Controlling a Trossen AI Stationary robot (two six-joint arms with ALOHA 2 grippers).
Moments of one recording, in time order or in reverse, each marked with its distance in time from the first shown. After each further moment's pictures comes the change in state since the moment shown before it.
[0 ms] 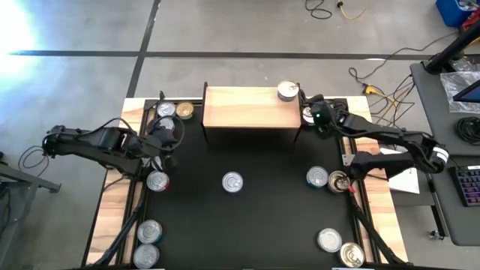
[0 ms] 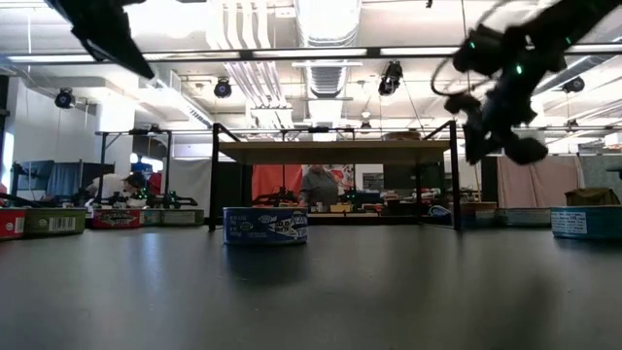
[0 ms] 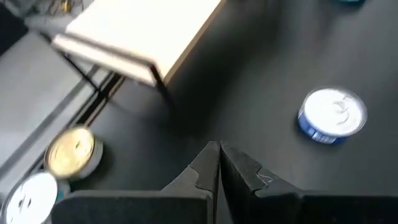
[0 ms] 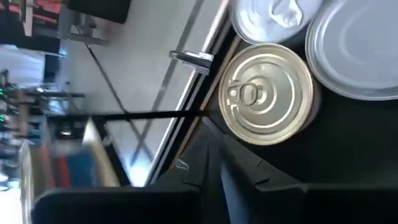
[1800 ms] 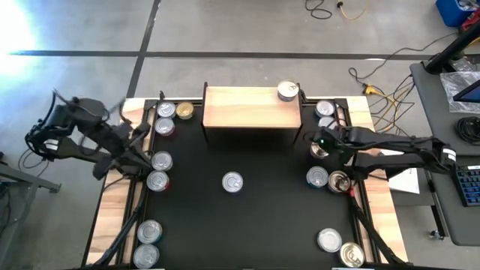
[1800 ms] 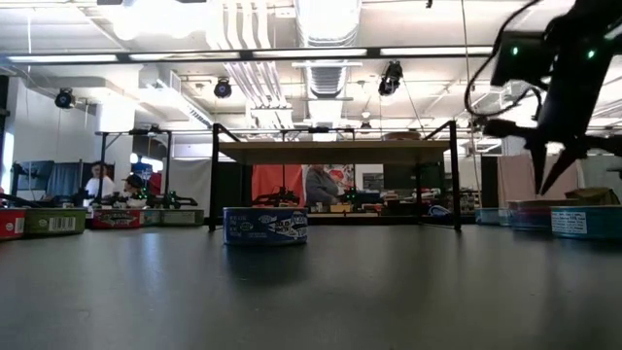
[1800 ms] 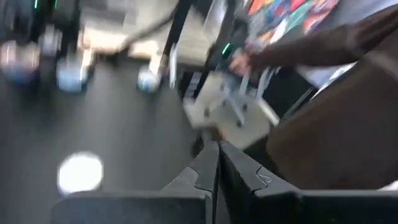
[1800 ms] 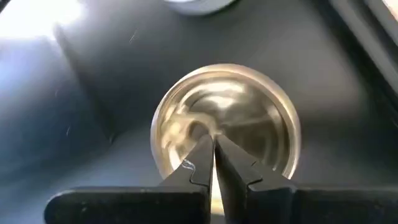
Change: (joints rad) left arm 0.077 -0.005 0.471 -0.043 0.973 0.133; right arm 0.327 -0.151 -0.042 -0.572 -0.217 -0.080
